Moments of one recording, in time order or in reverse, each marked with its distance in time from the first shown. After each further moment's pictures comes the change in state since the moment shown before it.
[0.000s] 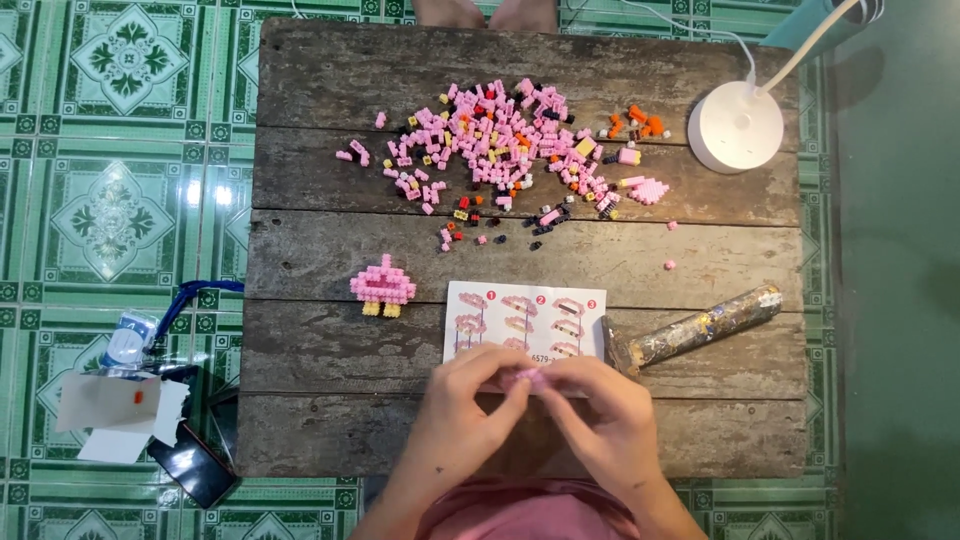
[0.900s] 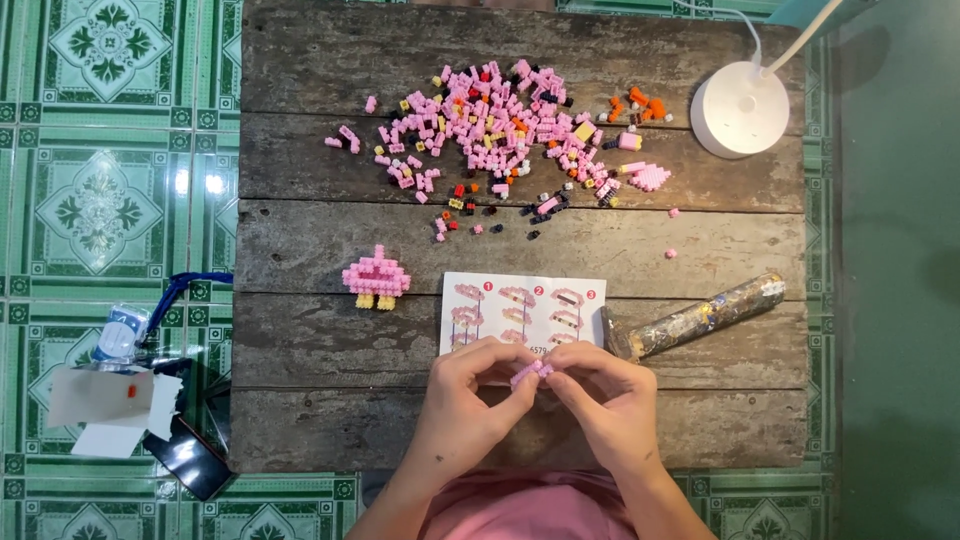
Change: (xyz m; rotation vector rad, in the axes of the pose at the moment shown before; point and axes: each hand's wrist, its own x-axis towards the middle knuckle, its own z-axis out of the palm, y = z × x) left_hand -0.001 -0.003 0.011 -0.237 0.028 -0.156; right_hand -0.015 0.042 0.009 0.403 0.124 0.219
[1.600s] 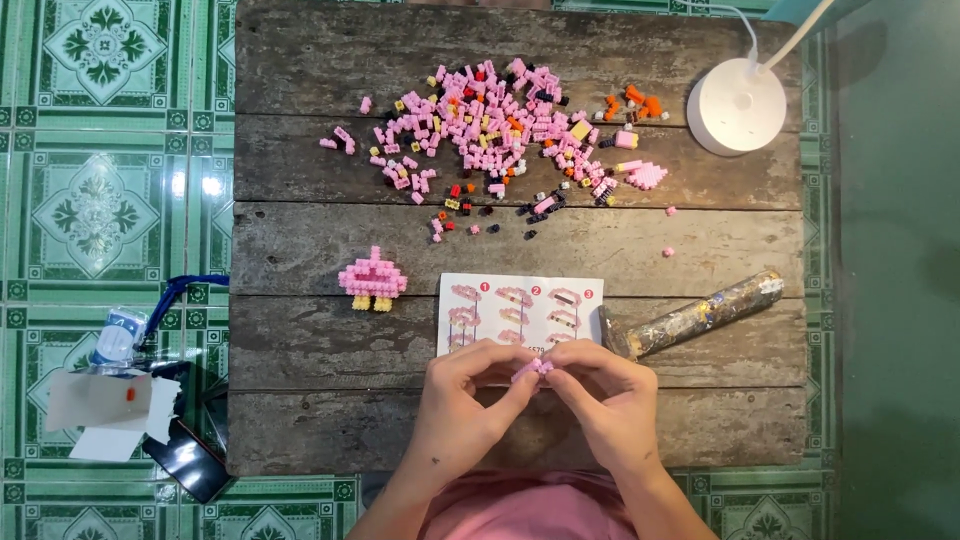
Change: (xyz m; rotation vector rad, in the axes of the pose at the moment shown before) left_hand -0.001 -0.001 0.003 -0.095 0.025 -0.030; right_hand 0.001 -0.004 0.002 -0.001 0.035 0.003
